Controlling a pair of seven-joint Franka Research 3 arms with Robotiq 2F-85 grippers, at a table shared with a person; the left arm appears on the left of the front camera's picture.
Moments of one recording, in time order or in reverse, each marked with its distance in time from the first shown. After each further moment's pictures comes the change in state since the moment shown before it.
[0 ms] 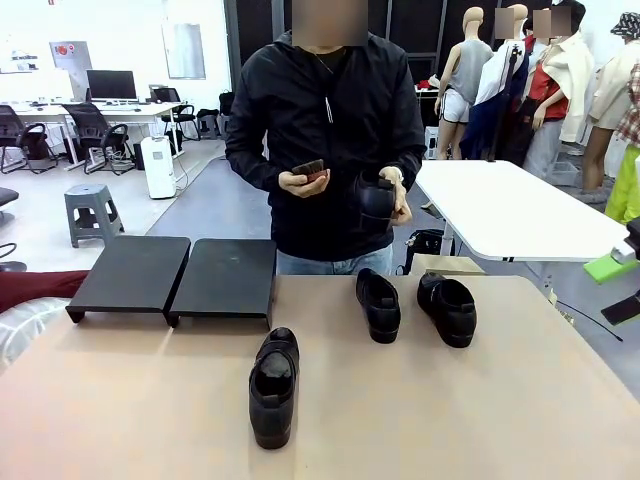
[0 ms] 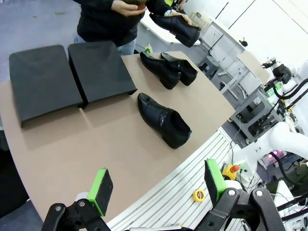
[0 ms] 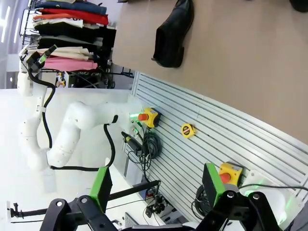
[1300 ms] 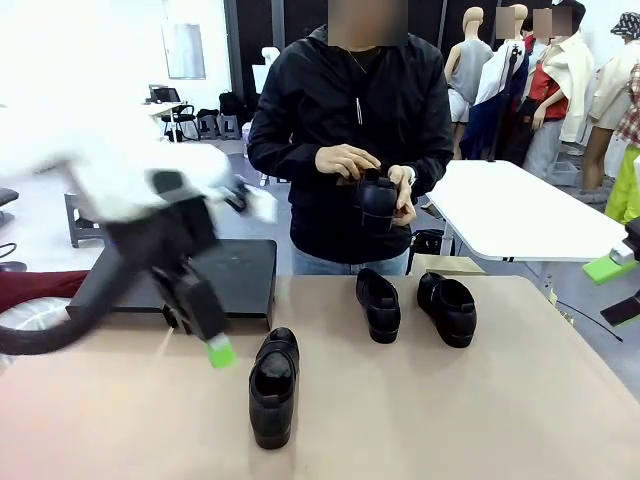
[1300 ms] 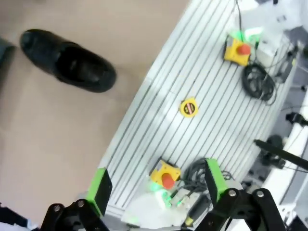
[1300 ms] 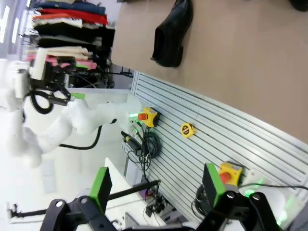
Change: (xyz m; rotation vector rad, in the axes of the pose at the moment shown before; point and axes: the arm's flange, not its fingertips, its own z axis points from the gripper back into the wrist) left arm -0.001 -0.273 -0.357 0.113 0.971 -0.442; right arm 0.001 0.000 -0.001 -0.004 0.003 -0.004
